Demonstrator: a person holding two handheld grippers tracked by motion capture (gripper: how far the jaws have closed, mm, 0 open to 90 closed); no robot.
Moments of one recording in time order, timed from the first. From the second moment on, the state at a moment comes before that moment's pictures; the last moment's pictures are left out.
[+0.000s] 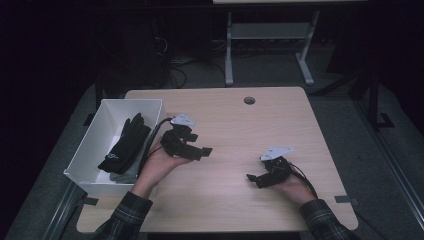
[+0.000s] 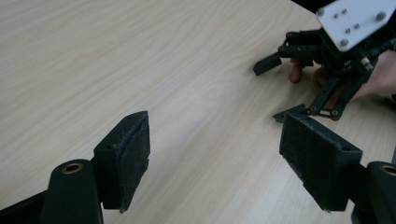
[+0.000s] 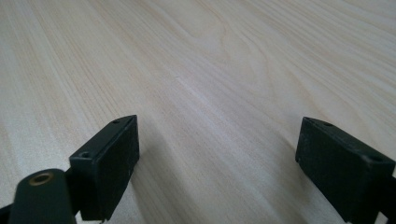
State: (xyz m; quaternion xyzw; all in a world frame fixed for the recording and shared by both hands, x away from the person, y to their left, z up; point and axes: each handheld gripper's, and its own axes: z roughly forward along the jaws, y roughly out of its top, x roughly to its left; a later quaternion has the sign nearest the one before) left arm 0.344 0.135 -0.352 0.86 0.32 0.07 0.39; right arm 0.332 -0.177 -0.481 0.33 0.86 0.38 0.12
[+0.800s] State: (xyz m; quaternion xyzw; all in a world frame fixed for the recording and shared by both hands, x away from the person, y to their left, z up) left arm 0.319 0.108 -0.444 0.89 0.30 0.06 0.34; right arm 0.332 -0.177 -0.482 0.32 0.86 0.38 0.12
